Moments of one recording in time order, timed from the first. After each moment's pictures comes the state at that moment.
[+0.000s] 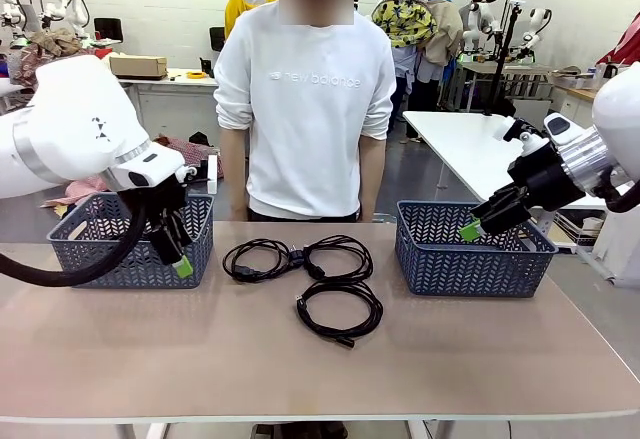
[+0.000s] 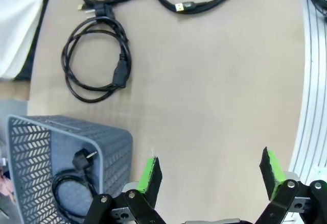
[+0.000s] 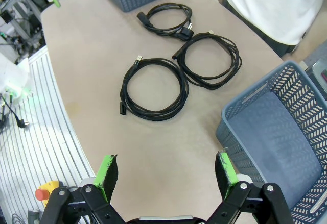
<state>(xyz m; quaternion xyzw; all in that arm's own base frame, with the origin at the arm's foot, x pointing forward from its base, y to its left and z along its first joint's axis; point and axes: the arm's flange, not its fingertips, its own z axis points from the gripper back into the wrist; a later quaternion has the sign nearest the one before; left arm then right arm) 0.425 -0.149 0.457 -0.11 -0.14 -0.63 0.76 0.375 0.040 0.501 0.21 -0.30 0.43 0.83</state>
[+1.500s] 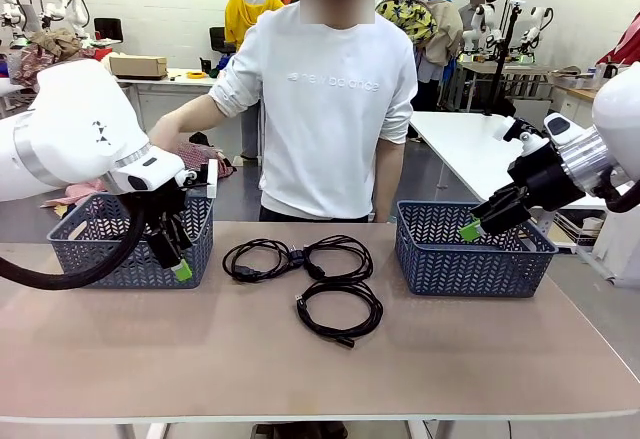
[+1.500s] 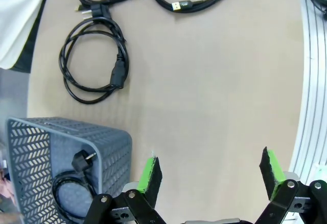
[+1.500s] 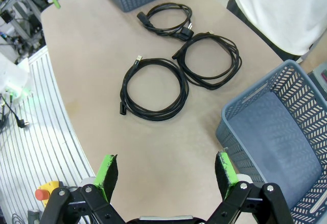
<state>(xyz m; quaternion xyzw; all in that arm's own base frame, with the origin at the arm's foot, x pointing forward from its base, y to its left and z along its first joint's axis) 0.425 -0.149 0.455 -0.10 -0.14 -0.63 0.76 0.375 0.040 0.501 0.21 -0.30 0.43 0.83</state>
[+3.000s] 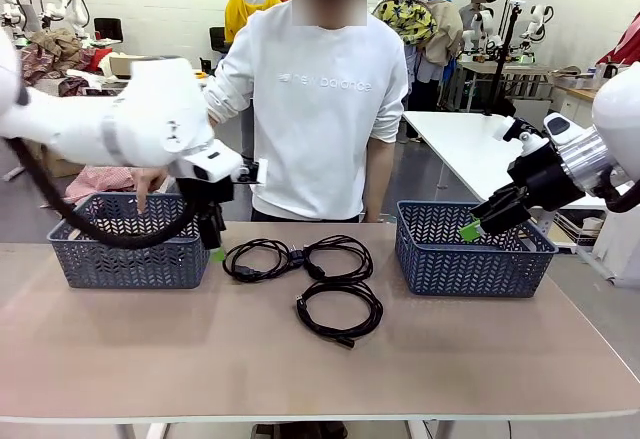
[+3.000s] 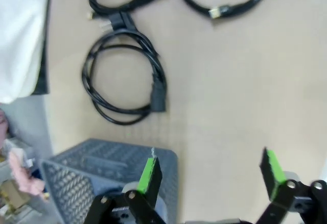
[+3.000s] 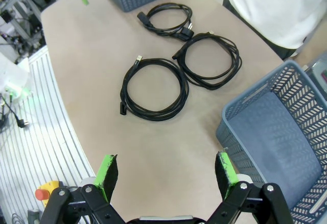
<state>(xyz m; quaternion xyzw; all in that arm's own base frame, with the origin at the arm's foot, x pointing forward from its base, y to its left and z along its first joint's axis) 0.496 -0.230 0.452 -0.02 -0.10 -0.67 0.73 0.375 0.041 0.502 0.21 -0.30 0.43 0.83</state>
